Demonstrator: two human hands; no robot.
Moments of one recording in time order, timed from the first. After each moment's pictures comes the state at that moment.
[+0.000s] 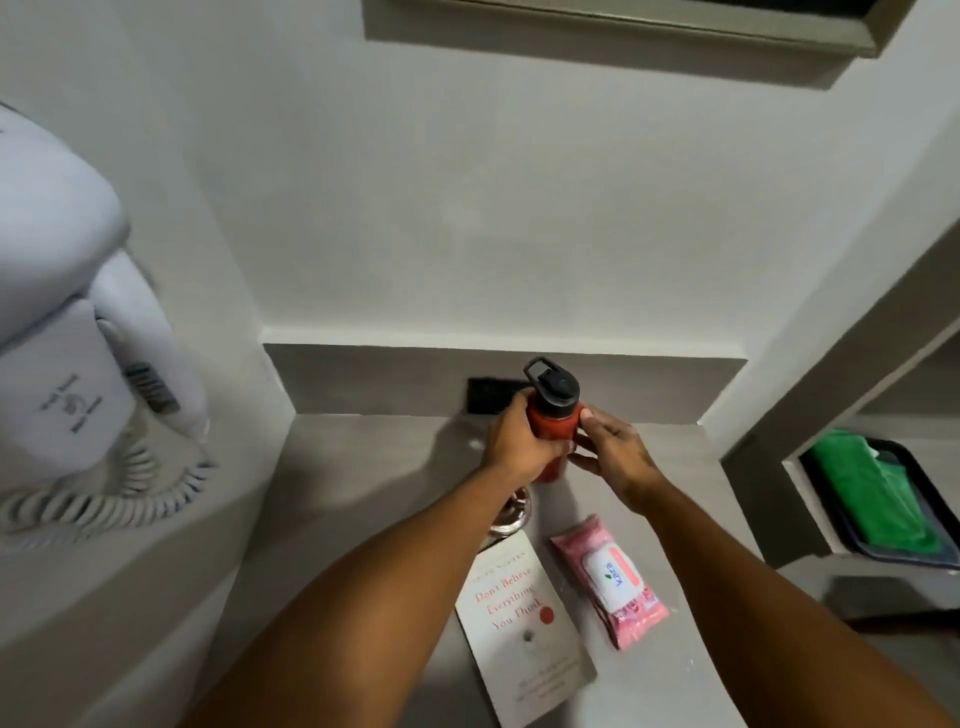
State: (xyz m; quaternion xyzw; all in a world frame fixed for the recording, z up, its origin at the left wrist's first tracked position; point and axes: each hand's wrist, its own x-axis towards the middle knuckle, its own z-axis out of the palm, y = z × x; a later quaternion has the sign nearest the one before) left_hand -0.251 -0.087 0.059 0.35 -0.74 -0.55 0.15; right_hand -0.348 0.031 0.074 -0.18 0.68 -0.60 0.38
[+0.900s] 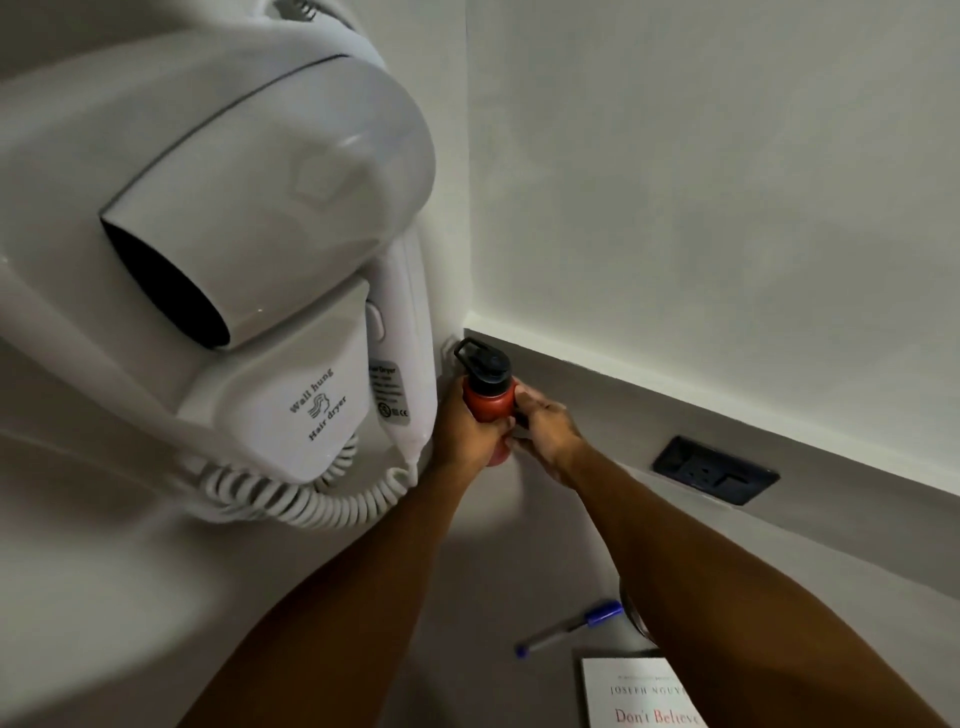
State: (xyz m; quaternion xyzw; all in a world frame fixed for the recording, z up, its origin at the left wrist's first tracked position) left_hand -0.078 -0.278 0.042 0.54 -0.63 -0.40 0.38; right_hand -0.195 -0.264 0.027 -0.29 0.62 -0.47 0.55
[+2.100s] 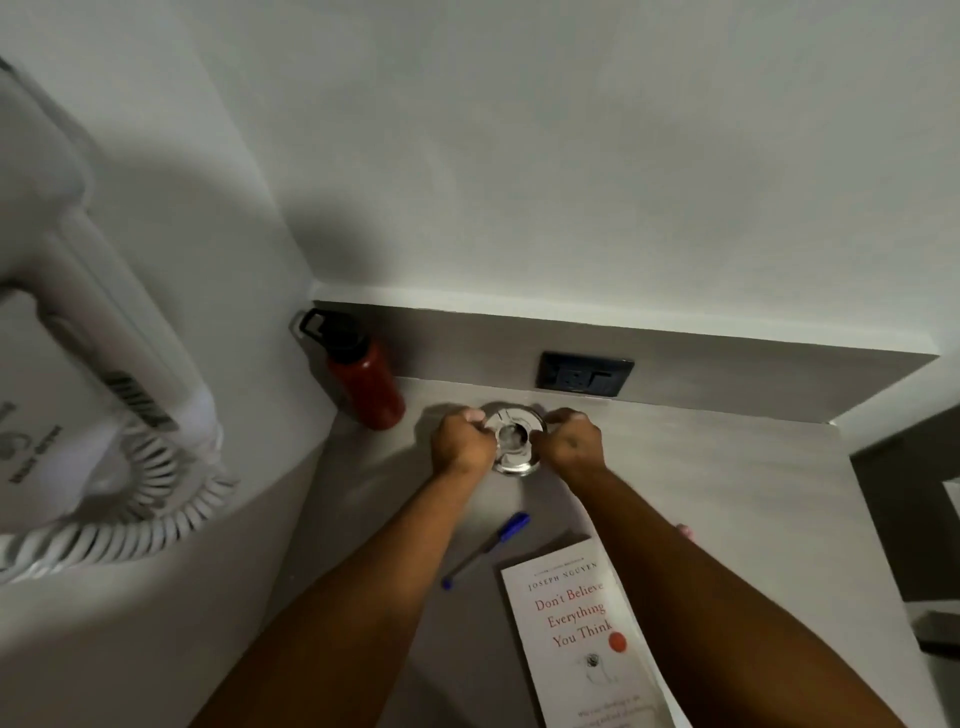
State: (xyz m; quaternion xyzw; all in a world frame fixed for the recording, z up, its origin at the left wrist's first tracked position) left_hand -0.180 -0.198 -0.029 0.61 -0.61 -0.48 0.16; right_hand -0.293 -0.112 -0.020 -0.19 0.86 -0.34 0.33
